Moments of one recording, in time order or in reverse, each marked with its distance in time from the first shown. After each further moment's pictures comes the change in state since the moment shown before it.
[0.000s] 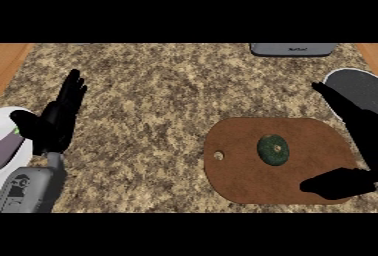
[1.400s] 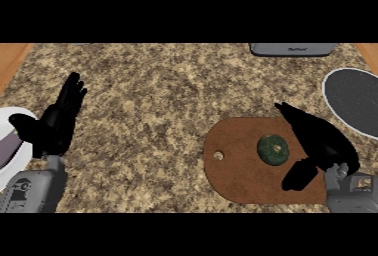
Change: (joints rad) left arm 0.019 -0.062 0.071 -0.011 -0.059 -0.065 0.004; right arm -0.016 0.239 0.062 0.264 0.297 0.287 -0.079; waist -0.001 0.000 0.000
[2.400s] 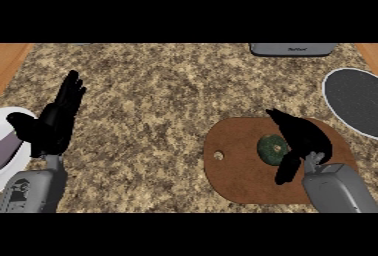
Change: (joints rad) left arm -0.003 -0.028 0.030 -0.033 -0.045 -0.023 0.031; right arm -0.017 0.119 -0.054 0.237 0.178 0.069 -0.157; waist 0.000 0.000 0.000
